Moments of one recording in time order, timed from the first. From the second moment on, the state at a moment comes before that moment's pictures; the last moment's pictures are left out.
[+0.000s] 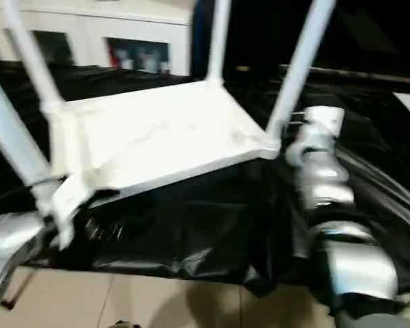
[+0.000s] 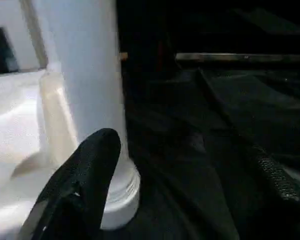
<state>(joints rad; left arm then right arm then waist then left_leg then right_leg) 0.03 0.55 0.02 -0.14 -0.23 0.26 -0.93 -0.86 -0.36 -0.21 1.17 0.20 -0.16 0.27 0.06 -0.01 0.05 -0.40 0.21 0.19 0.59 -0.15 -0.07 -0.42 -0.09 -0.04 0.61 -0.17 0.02</state>
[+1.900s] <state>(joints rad) -0.35 0.28 -0.13 -0.23 -0.62 0.47 -0.97 -0.74 -0.12 -0.01 1.12 0.07 -0.02 0.41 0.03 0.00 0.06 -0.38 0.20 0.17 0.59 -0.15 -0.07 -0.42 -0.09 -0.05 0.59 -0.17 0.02</state>
